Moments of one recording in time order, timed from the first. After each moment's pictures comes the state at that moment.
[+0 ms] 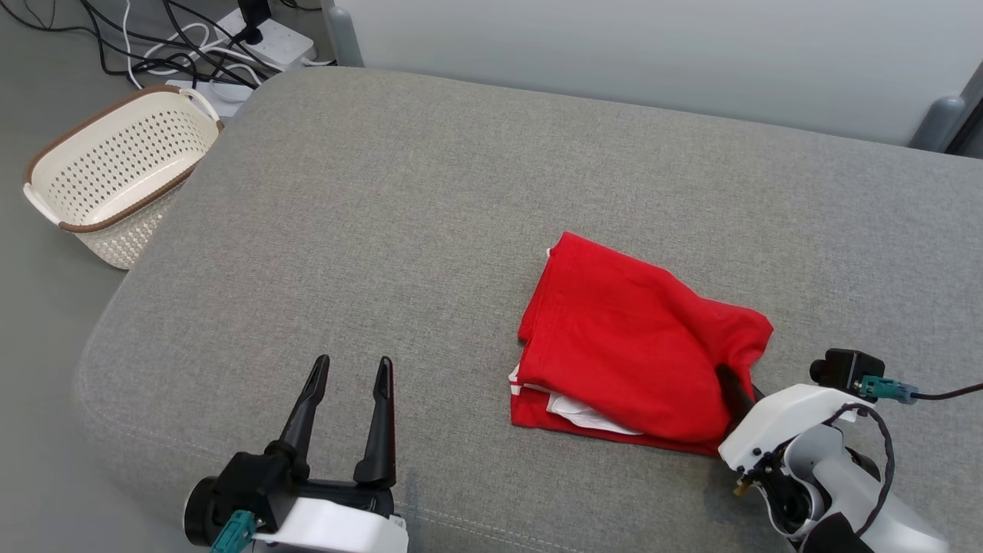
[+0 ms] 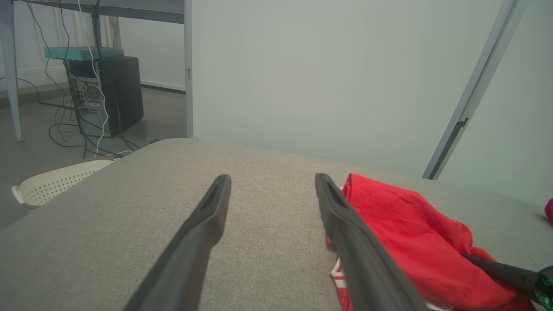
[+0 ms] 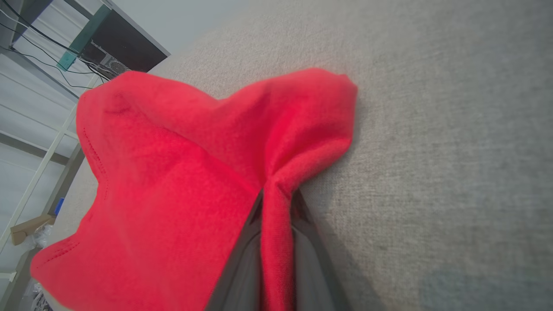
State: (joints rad) left arm 0.00 0.05 -0.27 0.04 -0.31 0.11 -0.26; right arm -0.56 -0.15 0.58 1.01 1.08 0.13 -0.16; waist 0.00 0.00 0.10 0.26
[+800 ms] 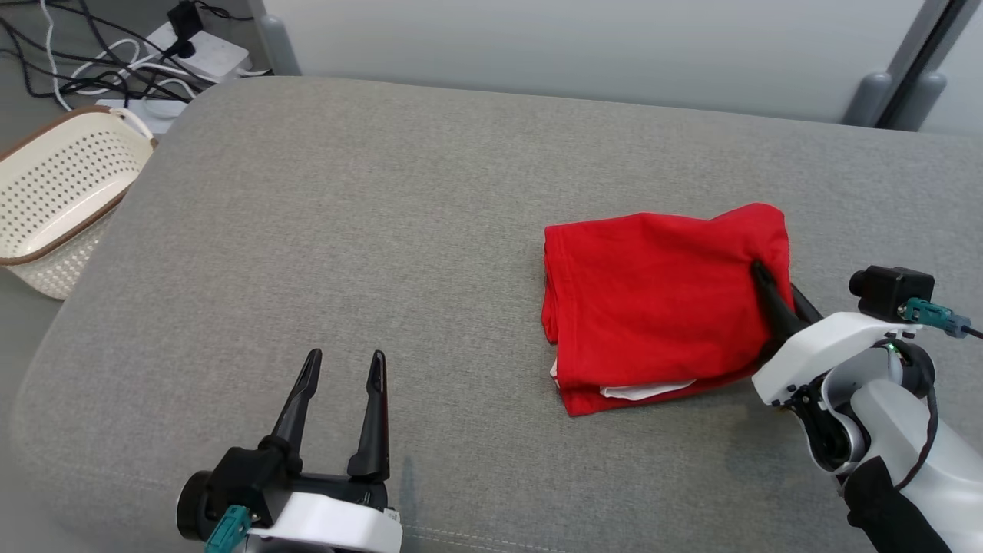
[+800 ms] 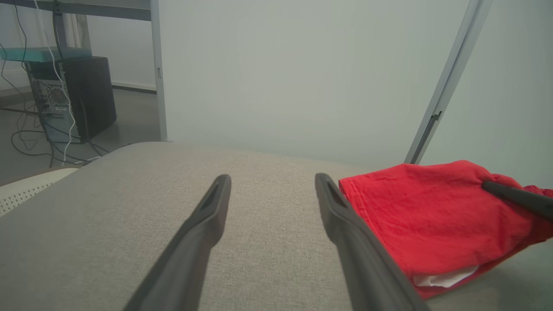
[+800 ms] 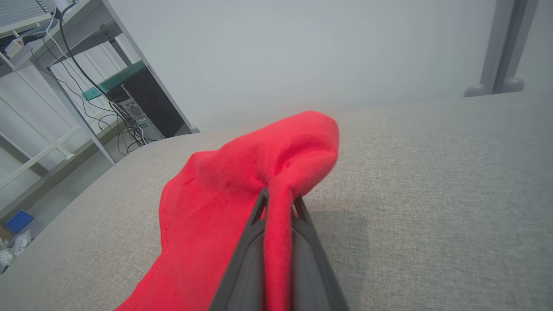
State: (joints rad) left arm 0.00 0.05 -0.26 0.04 -0.30 0.11 -0.26; right arm -0.62 -0.26 0.56 0.83 0.86 0.13 -0.25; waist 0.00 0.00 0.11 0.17
